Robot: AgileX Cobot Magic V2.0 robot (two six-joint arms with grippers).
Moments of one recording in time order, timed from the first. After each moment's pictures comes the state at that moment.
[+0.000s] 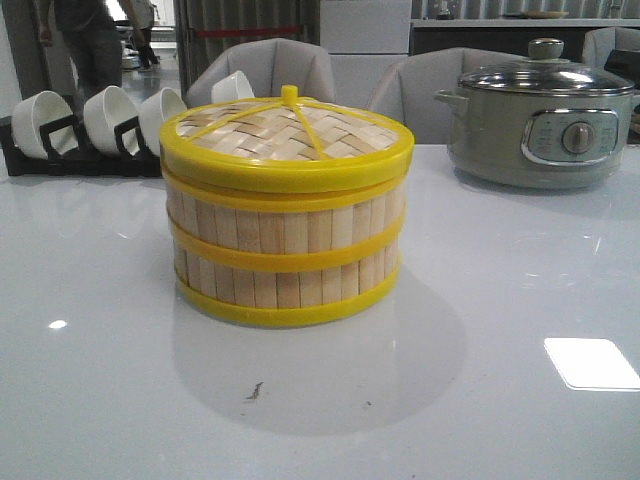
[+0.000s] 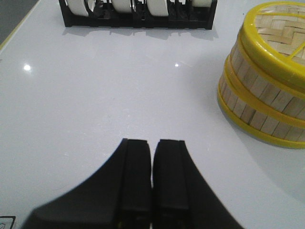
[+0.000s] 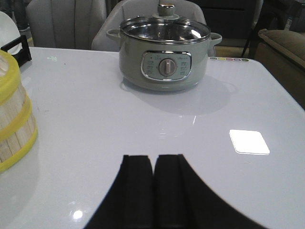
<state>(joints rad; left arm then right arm) -0.24 0.42 -0.41 0.23 0.50 -0.31 -0.04 0.24 -0.20 -0.01 0.18 0.02</state>
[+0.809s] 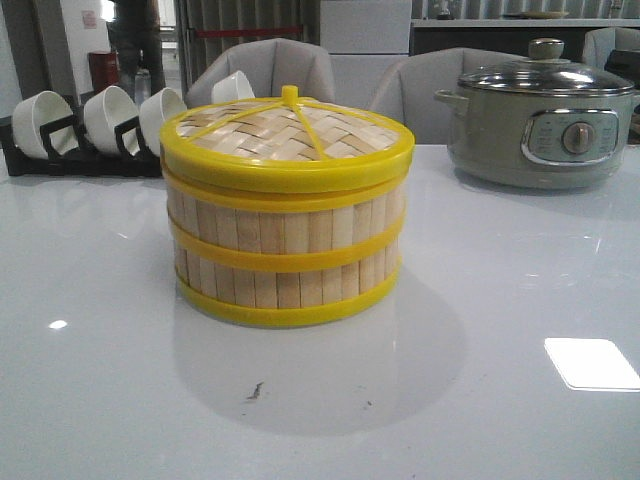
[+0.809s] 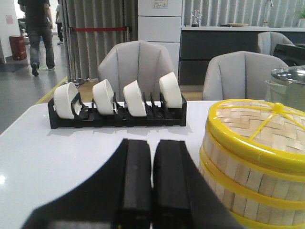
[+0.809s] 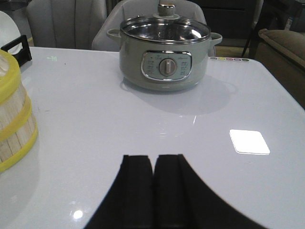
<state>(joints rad) -0.16 0.20 -0.13 0.24 -0.03 -0.31 -0.04 0.24 -0.20 -0.01 0.18 0.02</state>
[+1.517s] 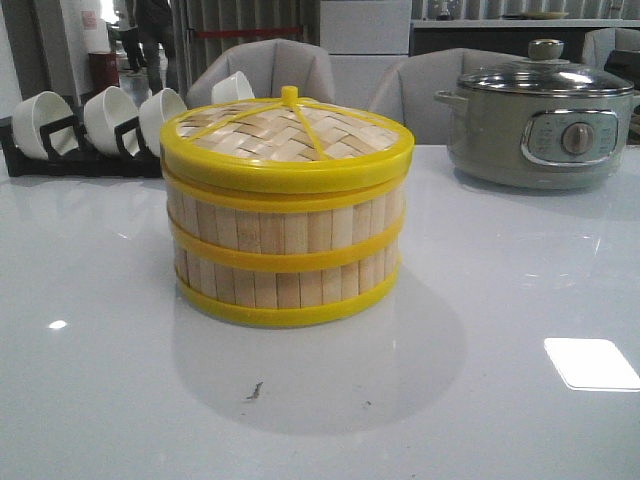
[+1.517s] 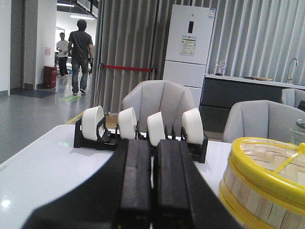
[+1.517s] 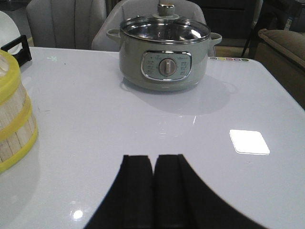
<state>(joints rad) -0.04 0.00 0.01 0.14 -0.11 -0.31 -0.04 0.24 -0.20 -0.01 0.18 0.02</state>
